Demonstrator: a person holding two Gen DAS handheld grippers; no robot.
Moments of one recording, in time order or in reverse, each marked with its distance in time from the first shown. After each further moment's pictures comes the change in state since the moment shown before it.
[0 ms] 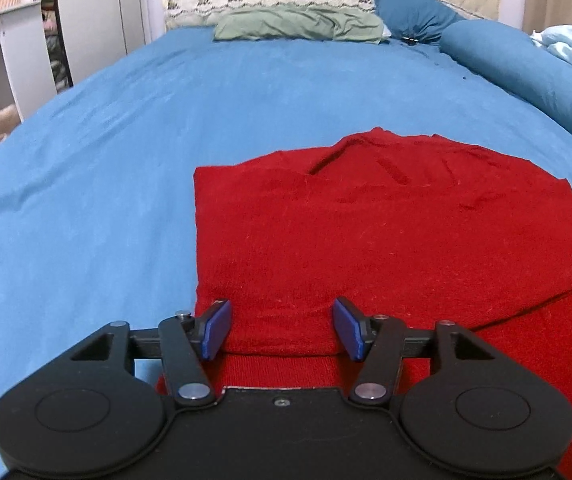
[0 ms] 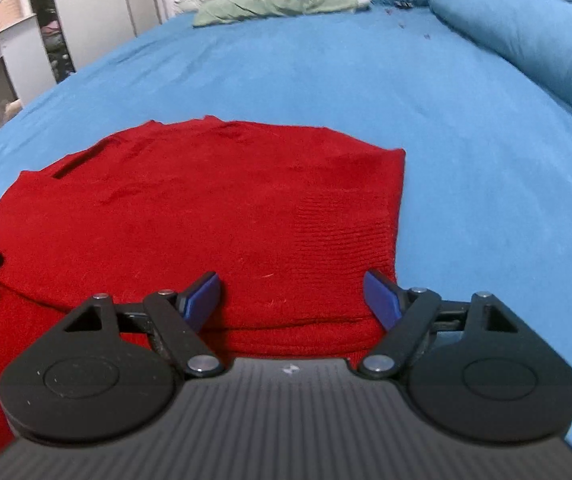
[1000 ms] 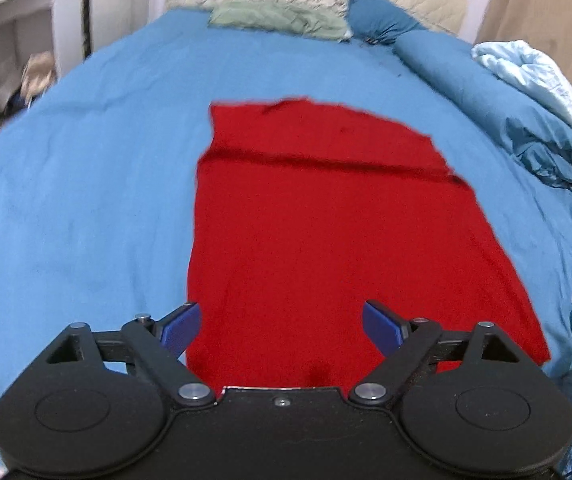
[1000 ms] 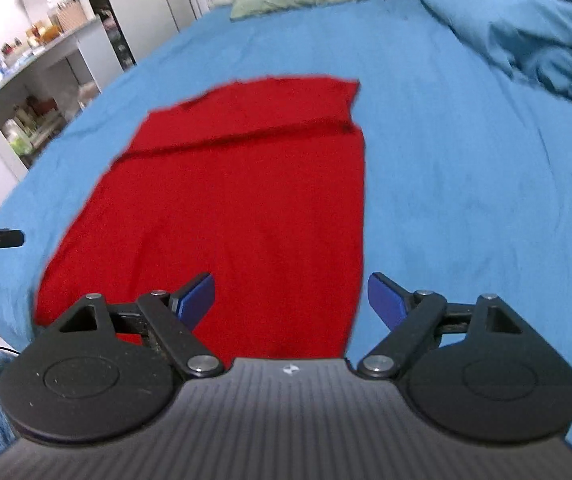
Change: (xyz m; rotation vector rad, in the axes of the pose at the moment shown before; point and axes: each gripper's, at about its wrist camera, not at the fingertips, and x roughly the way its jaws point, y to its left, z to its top) left arm -0.270 -0.001 -0.143 -0.120 0.093 -0.145; right arm -0.327 -0.006 -0.154 0.061 0.094 0.086
